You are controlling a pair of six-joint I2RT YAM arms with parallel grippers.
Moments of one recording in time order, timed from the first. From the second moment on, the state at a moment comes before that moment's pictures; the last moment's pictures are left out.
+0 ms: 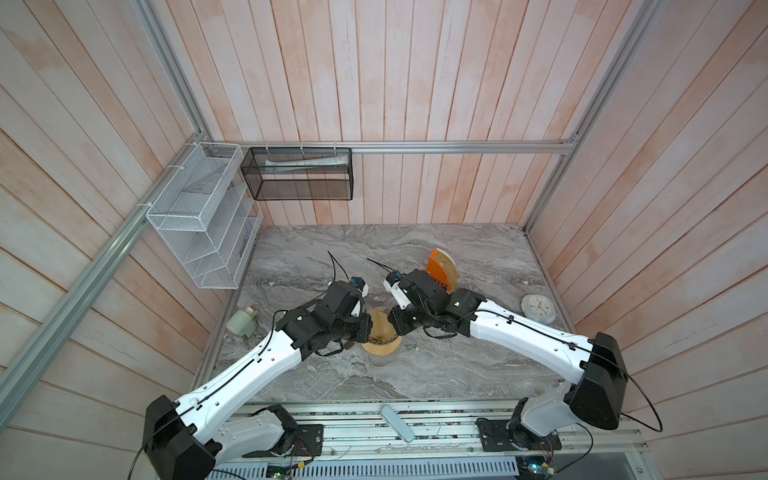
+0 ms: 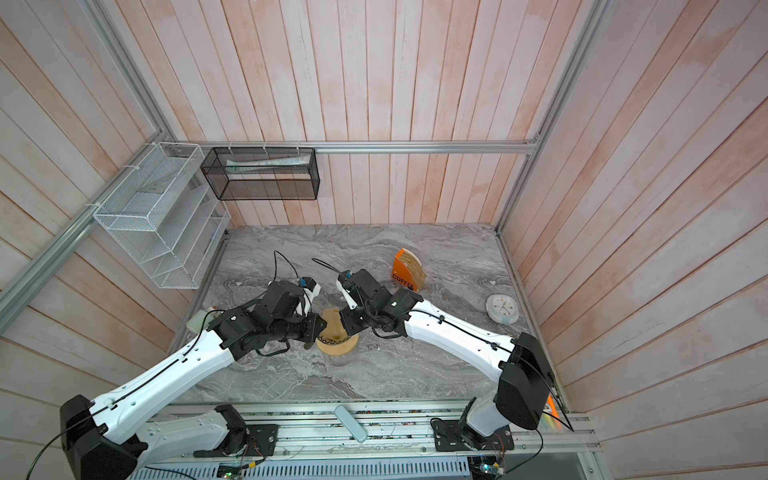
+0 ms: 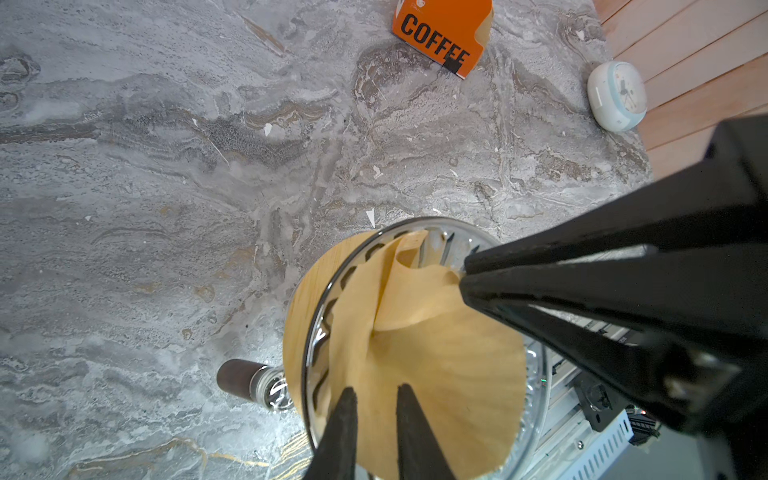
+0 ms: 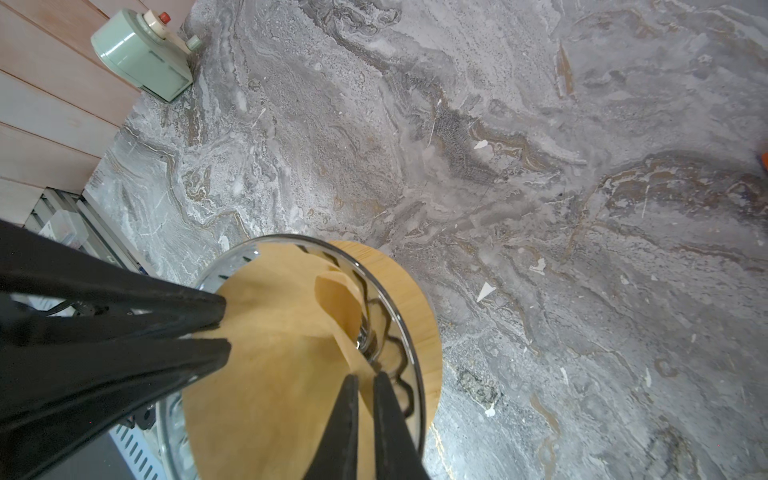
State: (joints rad) left arm -0.72 1.16 1.02 -0.74 0.08 -0.44; right arm 0.95 1.52 1.28 -0.64 -0.05 0.39
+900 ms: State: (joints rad) left arm -0.72 1.17 1.02 -0.74 0.08 -0.44; right arm 0.96 1.52 1.28 -0.64 -0.02 0.39
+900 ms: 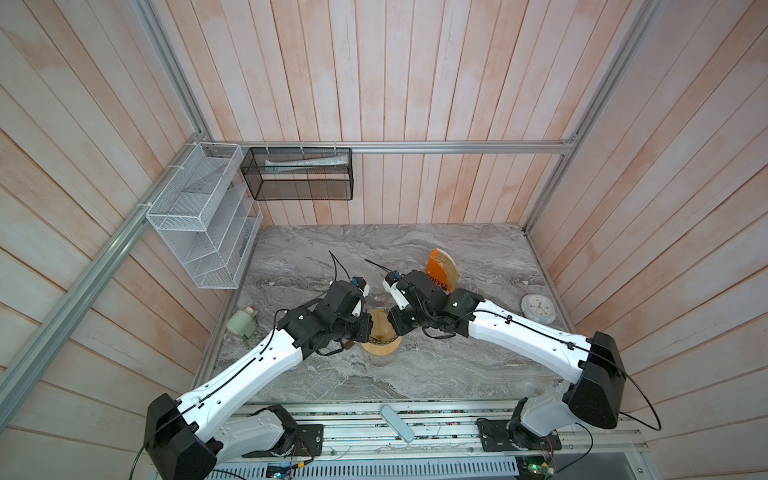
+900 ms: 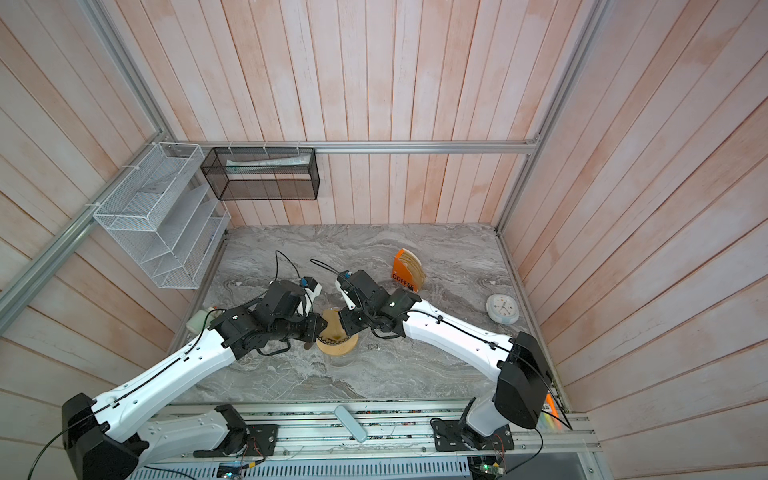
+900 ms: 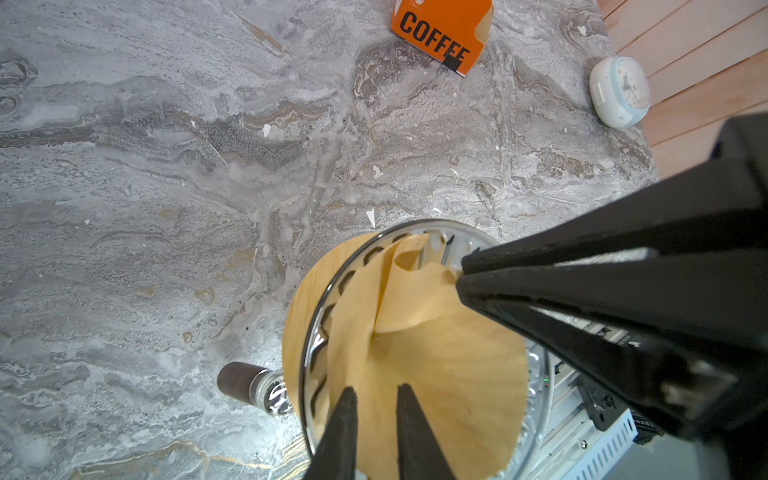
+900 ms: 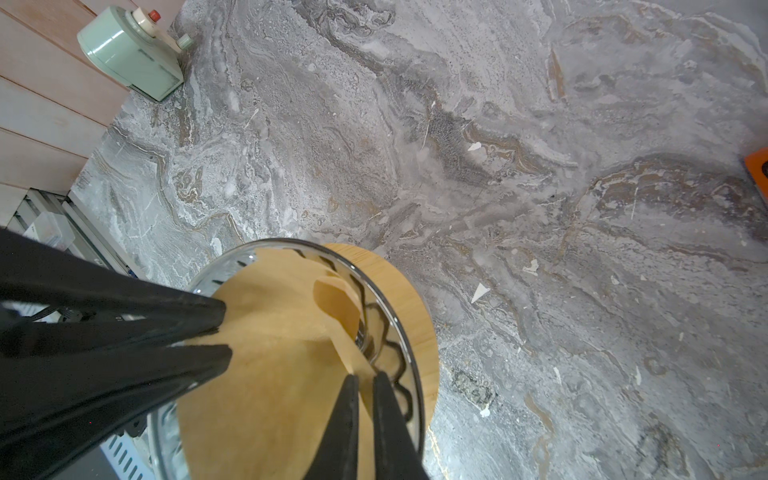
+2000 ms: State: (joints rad) left arm -0.72 1.14 1.02 -0.74 0.07 -0.44; right arm 0.96 1.53 1.31 -0.67 -0.02 0.39
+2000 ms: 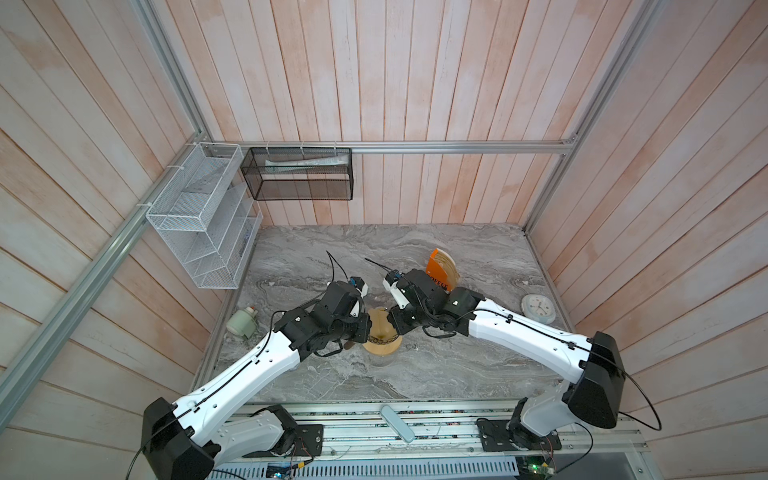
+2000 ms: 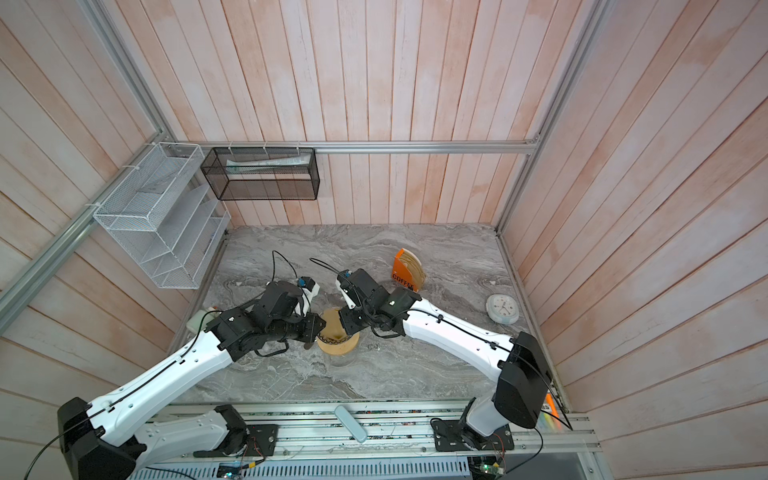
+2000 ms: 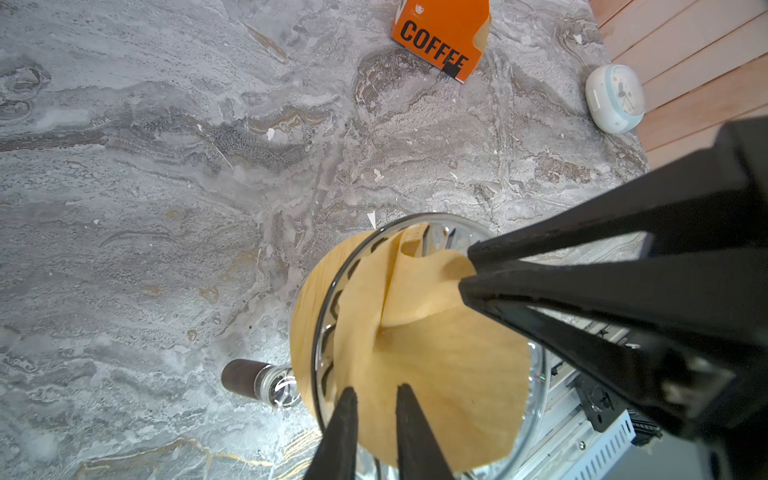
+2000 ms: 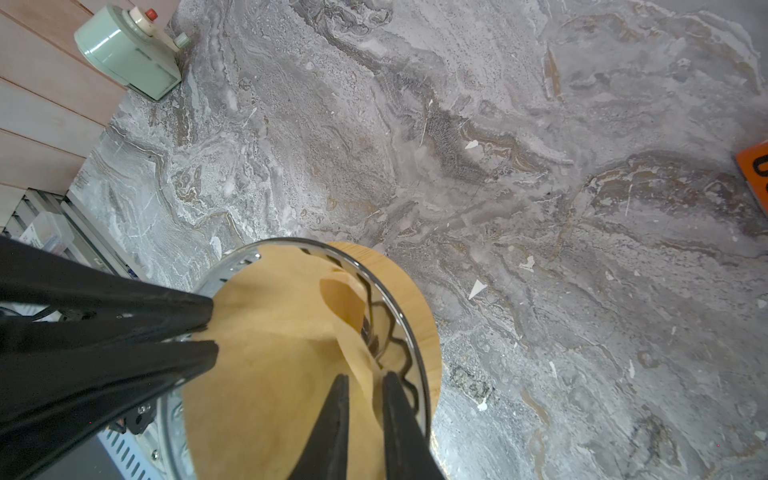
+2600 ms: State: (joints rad) left arm -0.72 1.12 1.03 -0.75 0.07 -0.44; right arm 0.96 1.51 1.32 -0.68 -0.01 0.40
